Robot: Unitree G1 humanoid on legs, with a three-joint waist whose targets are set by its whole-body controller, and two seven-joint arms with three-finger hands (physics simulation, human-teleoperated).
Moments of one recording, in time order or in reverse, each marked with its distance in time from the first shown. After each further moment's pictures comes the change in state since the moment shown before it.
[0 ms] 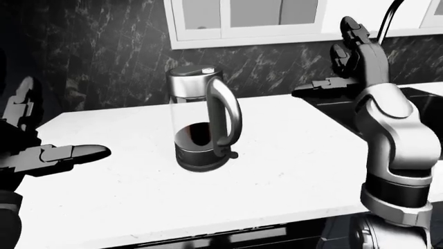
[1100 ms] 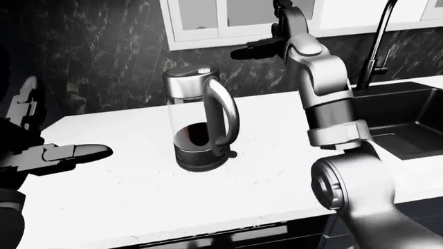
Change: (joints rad) left arm 0.001 -0.002 -0.012 0.005 -0.014 -0.014 0.013; right arm -0.578 0.220 0.134 0.867 -0.103 -0.243 -0.103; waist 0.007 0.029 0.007
